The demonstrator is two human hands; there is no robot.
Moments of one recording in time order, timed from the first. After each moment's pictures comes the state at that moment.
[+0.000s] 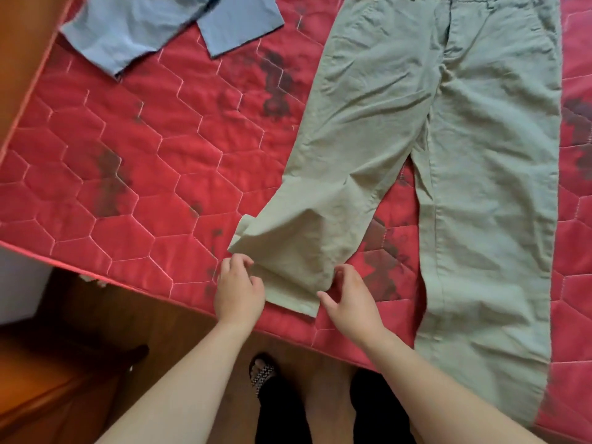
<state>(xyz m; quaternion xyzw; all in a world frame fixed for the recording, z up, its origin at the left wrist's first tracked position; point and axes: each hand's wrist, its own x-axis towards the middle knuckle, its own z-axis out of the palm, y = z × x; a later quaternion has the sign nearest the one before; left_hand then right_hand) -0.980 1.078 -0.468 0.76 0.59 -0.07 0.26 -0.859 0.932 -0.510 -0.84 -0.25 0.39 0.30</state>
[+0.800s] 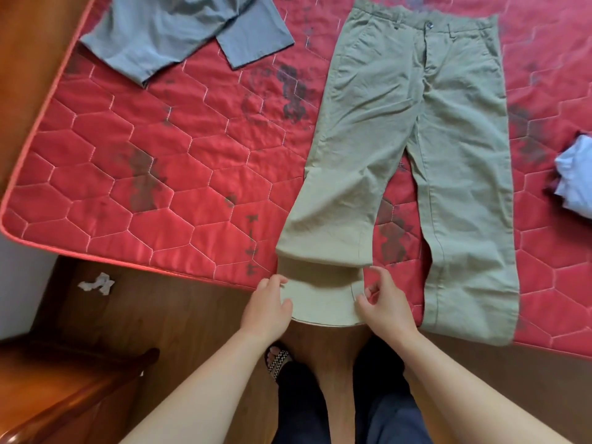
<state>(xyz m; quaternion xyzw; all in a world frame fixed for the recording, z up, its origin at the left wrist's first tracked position) -1.079 1.076 -0.415 0.79 0.42 -0.20 0.39 -0.940 0.904 -0.426 -0.89 -0.15 0.34 0.25</state>
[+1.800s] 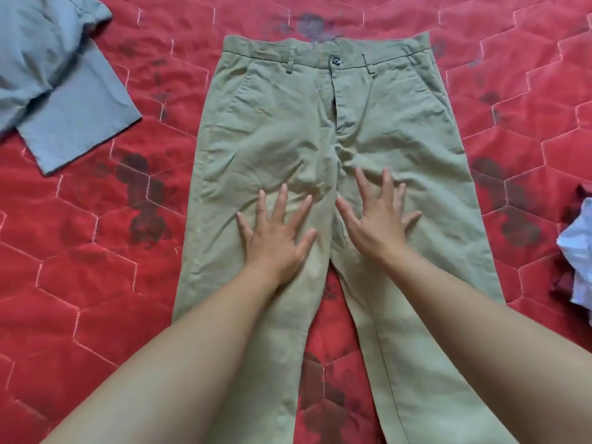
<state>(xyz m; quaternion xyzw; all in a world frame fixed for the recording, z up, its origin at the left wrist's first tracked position) -0.633 1.155 -0.563 0.95 0.22 -0.13 0.17 -0.516 1.019 -0.558 -0.95 -0.16 0.19 0.19</state>
